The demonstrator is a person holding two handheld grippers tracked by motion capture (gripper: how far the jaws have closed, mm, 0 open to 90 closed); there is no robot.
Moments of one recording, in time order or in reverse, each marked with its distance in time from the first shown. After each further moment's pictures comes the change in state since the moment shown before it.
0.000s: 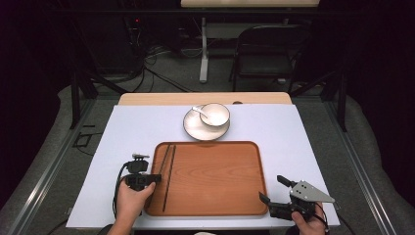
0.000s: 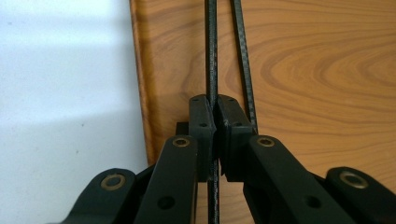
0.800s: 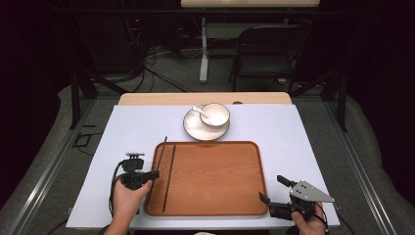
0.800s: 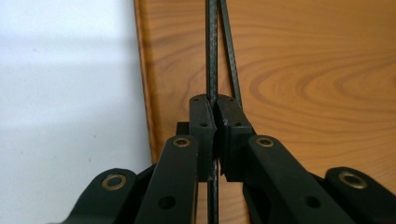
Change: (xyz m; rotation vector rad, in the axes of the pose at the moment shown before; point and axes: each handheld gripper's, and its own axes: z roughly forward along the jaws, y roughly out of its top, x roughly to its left) left arm 0.003 0.001 -0.014 -0.058 -0.031 0.006; right arm 0.000 0.000 0.000 0.002 0.001 -0.001
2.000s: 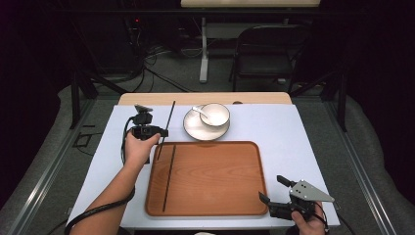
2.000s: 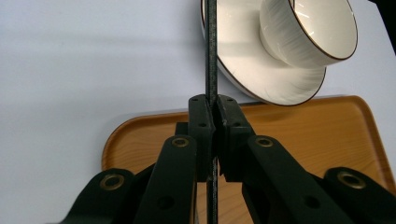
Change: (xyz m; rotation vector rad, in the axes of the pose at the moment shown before) left arm -0.005 0.130 0.019 -0.023 -0.087 -0.016; right arm 0.000 0.000 0.001 0.007 0.003 0.004
